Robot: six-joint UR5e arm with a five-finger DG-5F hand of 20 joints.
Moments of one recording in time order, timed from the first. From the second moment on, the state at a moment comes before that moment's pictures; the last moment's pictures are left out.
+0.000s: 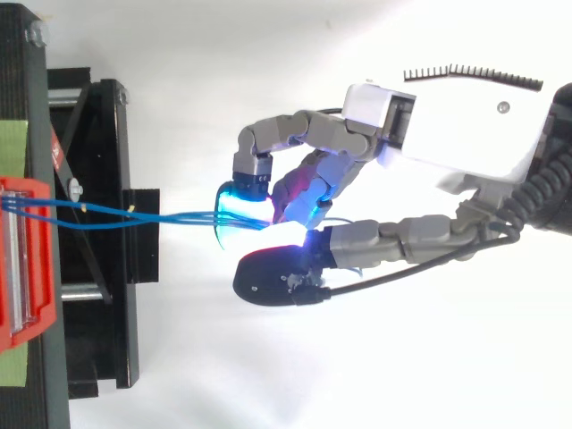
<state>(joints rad) 0.18 -2.15 -1.22 -3.10 -1.13 -0.18</state>
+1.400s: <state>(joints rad) 0.18 -2.15 -1.22 -3.10 -1.14 -0.18</state>
